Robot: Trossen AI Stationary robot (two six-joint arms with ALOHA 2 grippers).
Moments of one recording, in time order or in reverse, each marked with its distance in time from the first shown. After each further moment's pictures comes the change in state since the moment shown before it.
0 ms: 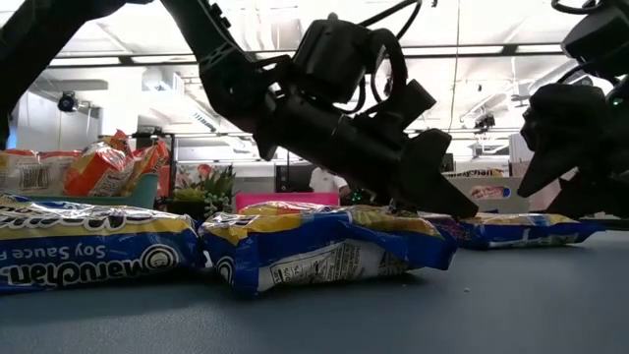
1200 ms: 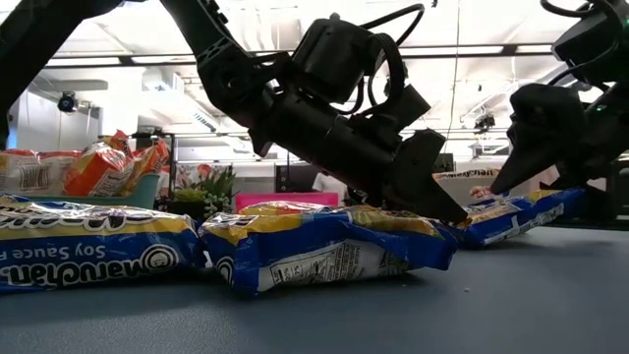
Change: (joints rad) left arm 0.005 -0.005 -0.016 -0.091 -0.011 -0.062; right arm 0.000 0.214 -0.023 0.336 0.052 -0.002
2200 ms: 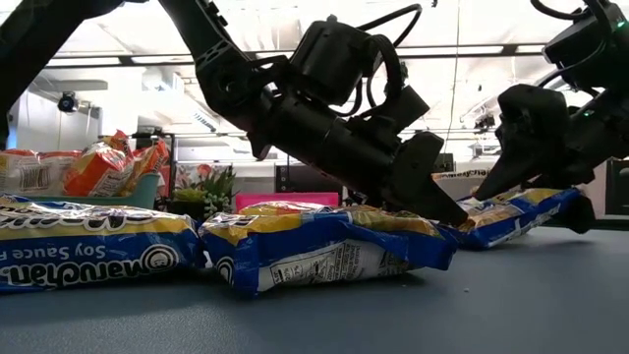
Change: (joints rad) left arm 0.000 0.002 -0.004 0.036 0.001 0.015; right arm 0.000 0.188 0.006 0.250 0.028 -0.055
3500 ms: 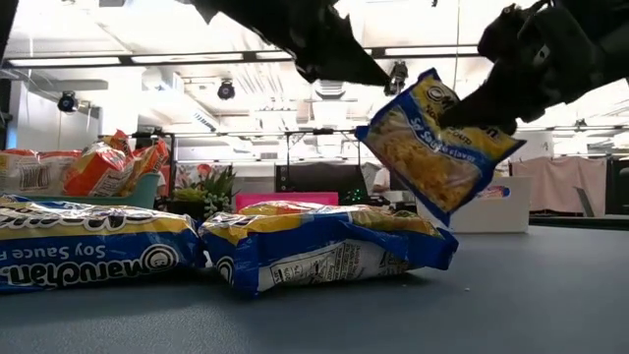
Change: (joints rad) left arm -0.003 -0.522 -0.064 -0.473 -0.001 0.177; right arm 0.010 -0.102 0.144 0.036 0.015 -0.891
